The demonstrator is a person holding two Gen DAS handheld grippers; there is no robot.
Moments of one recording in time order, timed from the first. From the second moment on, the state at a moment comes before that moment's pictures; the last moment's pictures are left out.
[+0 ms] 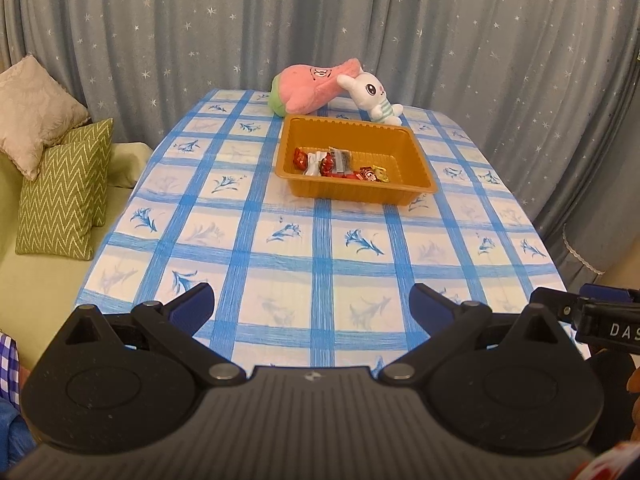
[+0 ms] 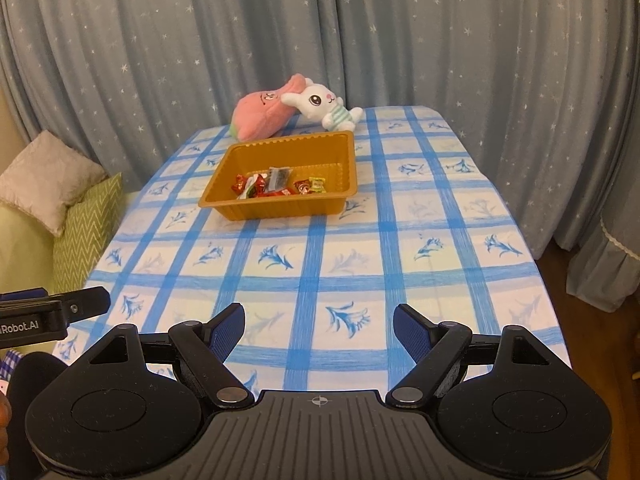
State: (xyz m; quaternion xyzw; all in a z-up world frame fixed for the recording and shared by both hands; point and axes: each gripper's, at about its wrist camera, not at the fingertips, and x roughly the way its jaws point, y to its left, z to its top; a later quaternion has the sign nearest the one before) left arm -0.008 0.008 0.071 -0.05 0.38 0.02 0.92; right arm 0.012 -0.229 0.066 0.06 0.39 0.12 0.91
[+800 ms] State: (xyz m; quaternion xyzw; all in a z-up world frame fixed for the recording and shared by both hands) left arm -0.009 0.002 0.074 -0.04 0.37 0.01 0.93; right arm 0.006 -0.226 0.075 0.06 0.38 0.13 0.91
